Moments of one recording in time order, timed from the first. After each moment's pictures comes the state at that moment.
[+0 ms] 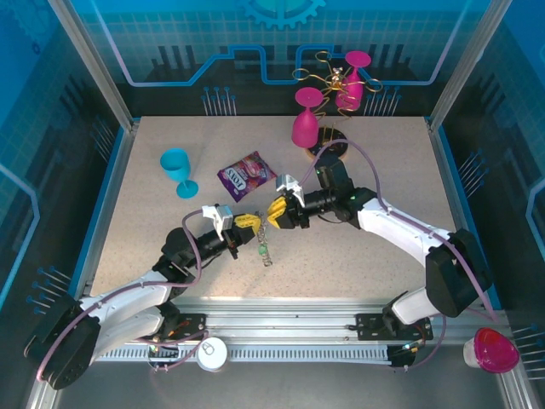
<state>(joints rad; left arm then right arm) -0.58 0.95 0.21 0.87 0.42 -0.26 0.58 1.47 1.00 -0.15 -0.97 -0.31</state>
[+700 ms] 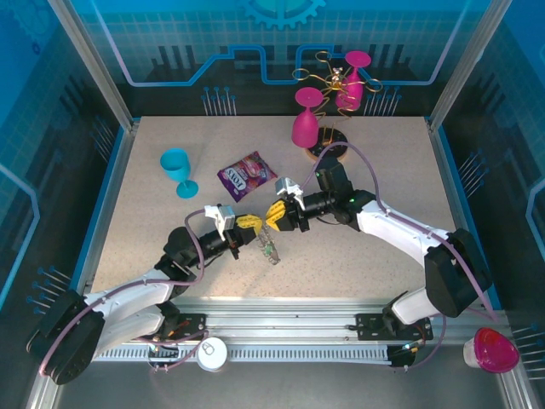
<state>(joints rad) -0.58 0.99 0.21 0.89 0.44 -0.27 0.58 1.47 0.98 -0.10 -1.03 -0.32</state>
